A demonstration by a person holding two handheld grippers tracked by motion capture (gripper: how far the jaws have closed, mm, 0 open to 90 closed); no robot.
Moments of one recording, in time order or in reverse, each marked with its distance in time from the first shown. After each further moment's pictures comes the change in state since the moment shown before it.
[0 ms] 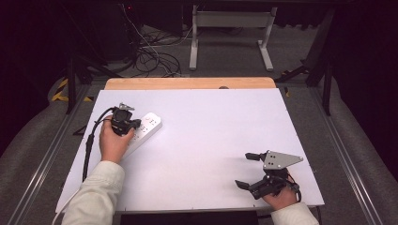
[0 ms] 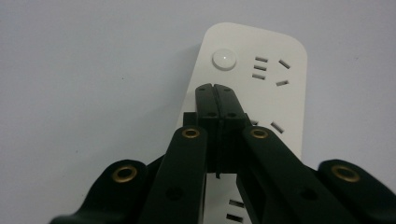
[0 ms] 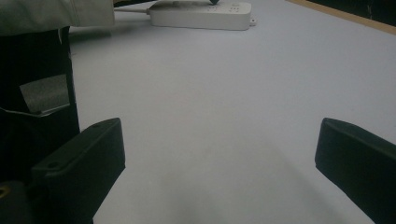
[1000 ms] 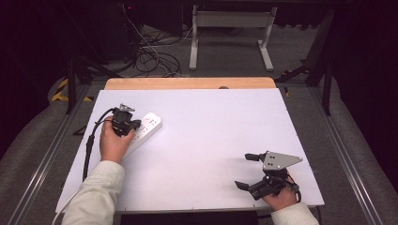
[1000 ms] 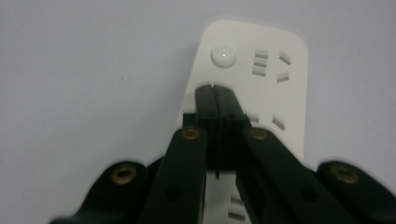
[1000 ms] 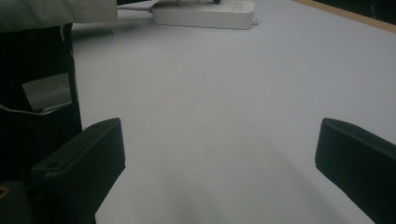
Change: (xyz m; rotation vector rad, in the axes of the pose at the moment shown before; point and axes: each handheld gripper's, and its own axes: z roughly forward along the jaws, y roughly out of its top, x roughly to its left) left arm -0.001 -0.002 0.000 0.011 0.007 0.027; right arm 0.001 0.000 0.001 0.006 0.007 -0.007
